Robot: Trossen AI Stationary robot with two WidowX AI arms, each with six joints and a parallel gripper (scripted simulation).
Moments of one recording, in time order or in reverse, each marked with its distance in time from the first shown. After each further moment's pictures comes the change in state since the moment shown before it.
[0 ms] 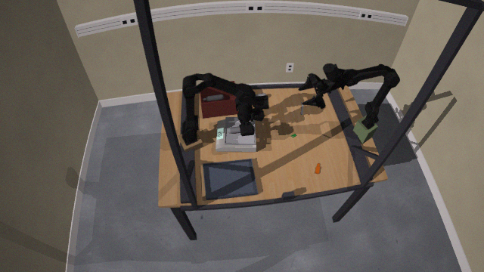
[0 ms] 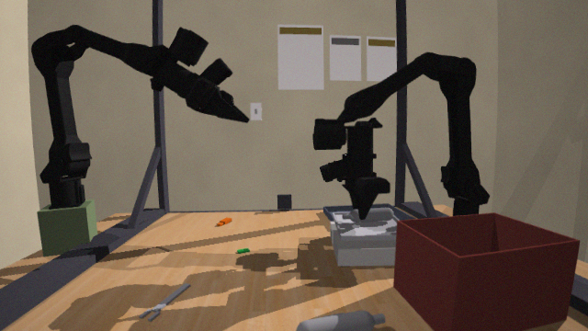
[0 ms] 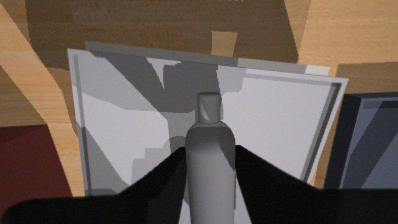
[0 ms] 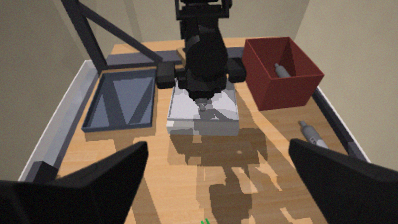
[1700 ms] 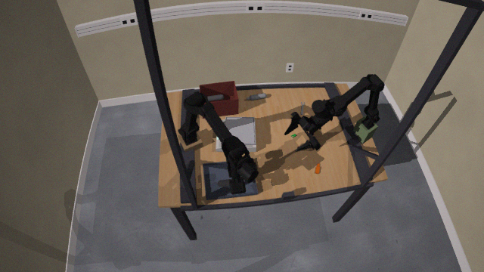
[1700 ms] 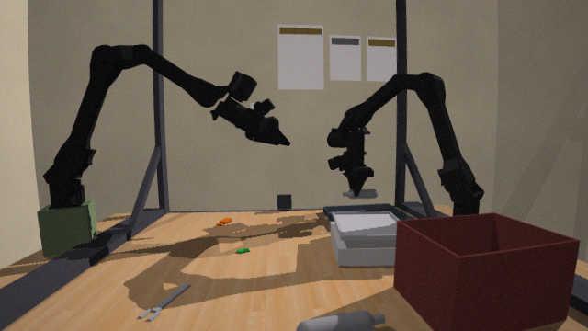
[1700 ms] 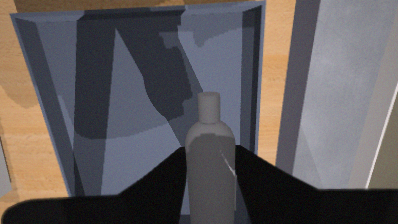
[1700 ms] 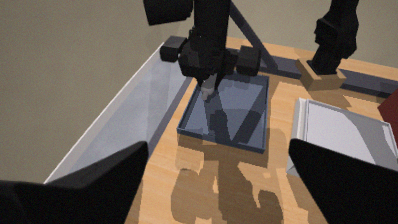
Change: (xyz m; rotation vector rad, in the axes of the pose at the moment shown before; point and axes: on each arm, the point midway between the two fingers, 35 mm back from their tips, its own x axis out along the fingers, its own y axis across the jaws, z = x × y) left arm 0.011 -0.281 -0.082 0.010 -0.023 -0.001; right arm 0.098 0.202 -0.009 -0.208 -0.002 0.326
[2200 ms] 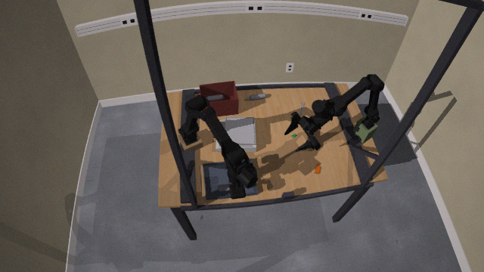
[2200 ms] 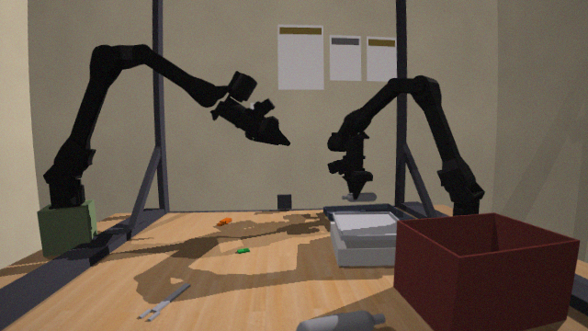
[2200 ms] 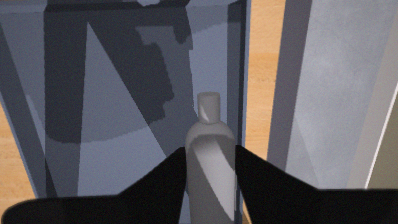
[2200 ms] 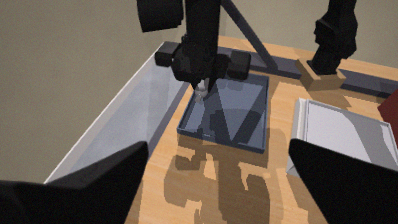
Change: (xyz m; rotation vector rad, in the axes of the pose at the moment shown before) left arm 0.015 -0.015 -0.003 -0.010 -0.003 0.000; right arm 0.000 0.000 0.000 0.000 0.000 0.000
